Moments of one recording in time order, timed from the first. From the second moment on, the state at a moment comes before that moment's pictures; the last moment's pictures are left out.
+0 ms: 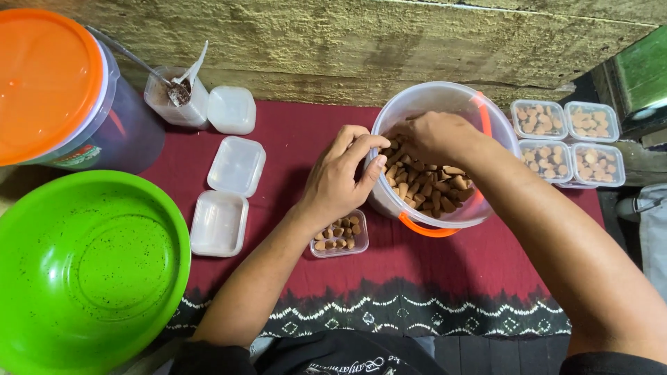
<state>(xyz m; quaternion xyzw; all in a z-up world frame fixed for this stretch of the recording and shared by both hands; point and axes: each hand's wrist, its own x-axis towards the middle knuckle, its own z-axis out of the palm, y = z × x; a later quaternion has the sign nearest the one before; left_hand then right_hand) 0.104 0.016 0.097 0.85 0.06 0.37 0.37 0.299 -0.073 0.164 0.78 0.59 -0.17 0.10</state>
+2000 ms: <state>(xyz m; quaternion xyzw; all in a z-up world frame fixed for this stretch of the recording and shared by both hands) -0.037 0.013 0.041 0.92 0.09 0.10 0.37 0.158 -0.181 0.053 0.64 0.74 0.04 -0.18</state>
